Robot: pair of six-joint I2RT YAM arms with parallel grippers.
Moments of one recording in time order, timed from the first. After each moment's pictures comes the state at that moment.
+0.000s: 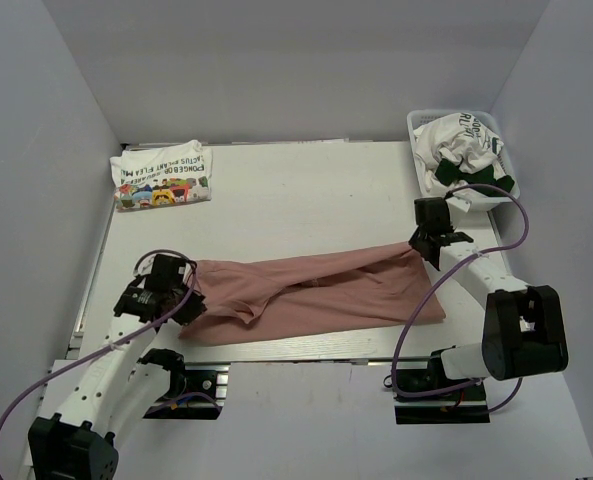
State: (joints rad) left arm -0.23 0.75 0.56 -0.89 -0.09 -1.05; right arm 0.19 1.37 0.77 -0.25 0.44 0.60
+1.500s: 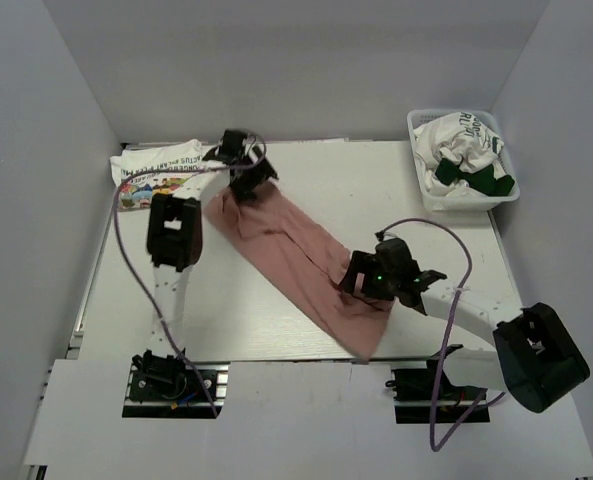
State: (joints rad) left arm -0.25 2.28 1.80 -0.45 0.15 -0.80; right arm 0.53 1.23 0.48 -0.10 -0.09 0.65
